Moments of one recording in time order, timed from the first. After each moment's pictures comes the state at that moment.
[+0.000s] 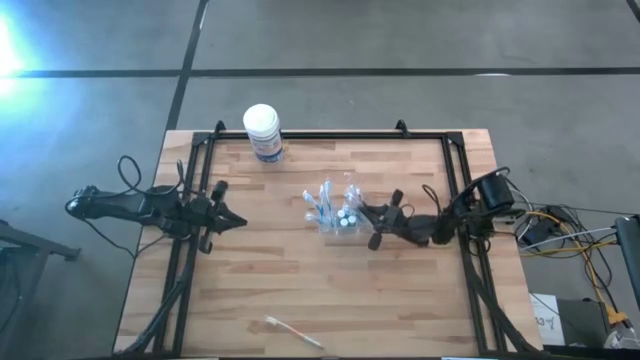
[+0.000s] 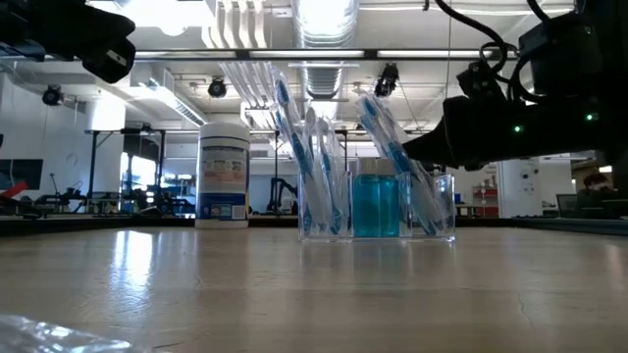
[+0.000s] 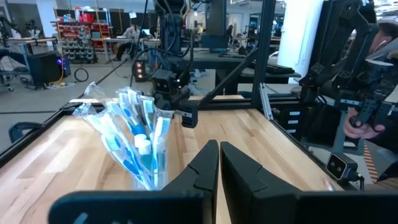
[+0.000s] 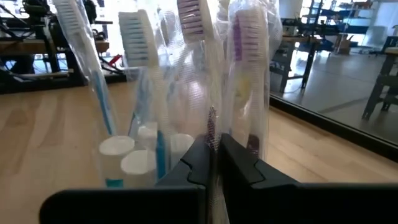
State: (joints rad) left arm -0.15 0.24 0.26 -0.09 0.00 -0.03; right arm 0.19 1.87 0.24 1.57 0.71 0.03
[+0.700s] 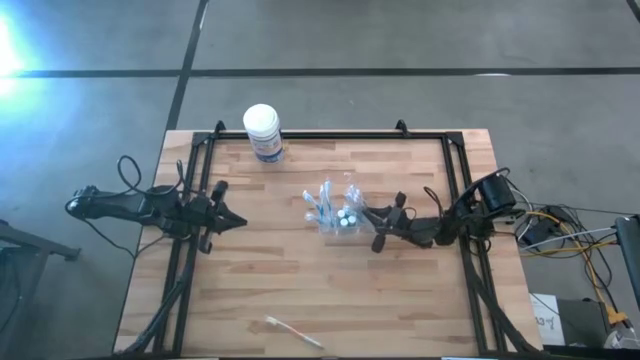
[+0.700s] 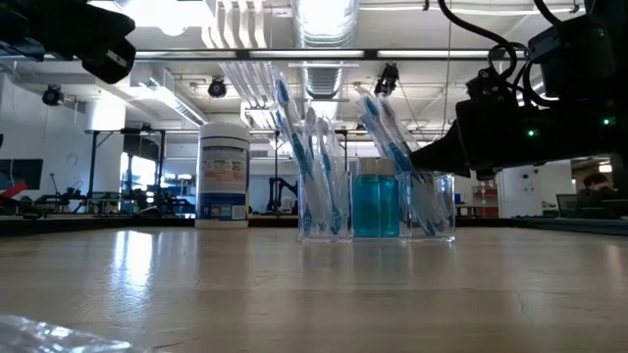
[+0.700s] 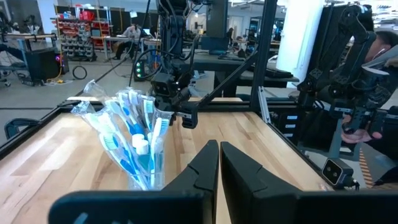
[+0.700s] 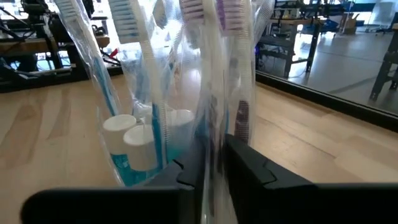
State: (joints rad) left arm -0.15 0.24 0.26 -0.08 0.00 -0.07; right arm 0.22 1.86 0.21 1.54 0.74 0.14
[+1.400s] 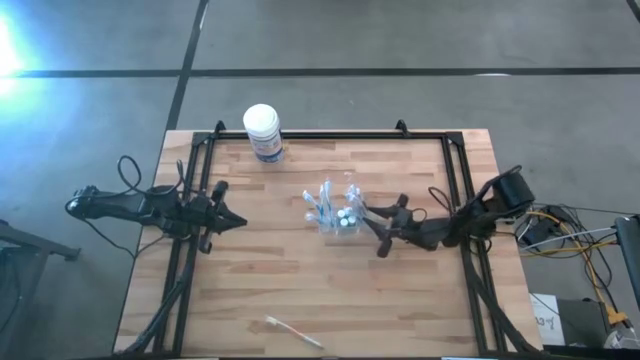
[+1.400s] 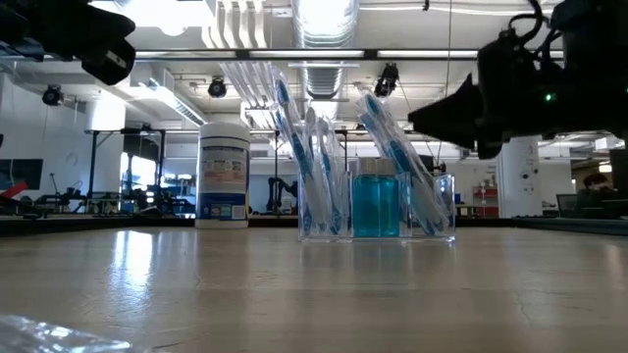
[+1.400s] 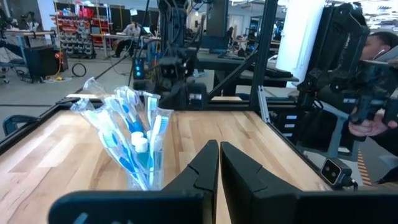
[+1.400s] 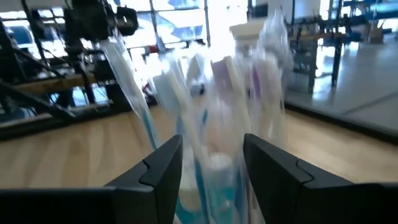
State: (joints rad) left arm -0.15 0.24 0.26 -0.09 0.00 -0.08; right arm 0.30 1.73 0.20 1.55 0.73 0.13
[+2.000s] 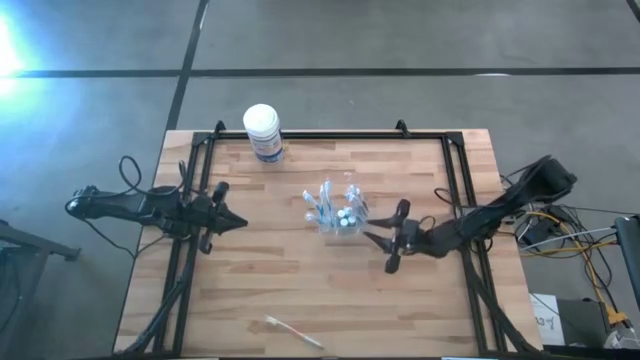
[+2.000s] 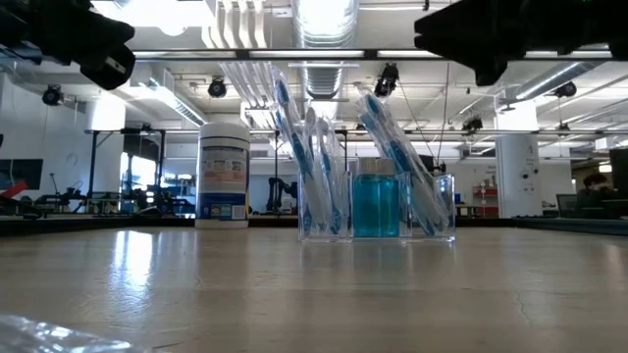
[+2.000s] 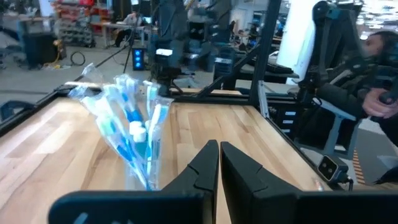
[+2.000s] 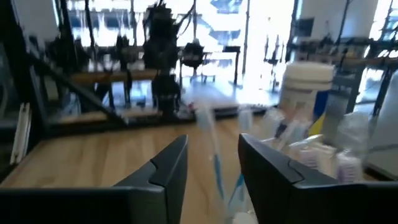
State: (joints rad) left arm -0.15 0.24 0.26 -0.12 0.00 -0.11; right arm 0.47 1.33 0.36 1.03 0.74 0.01
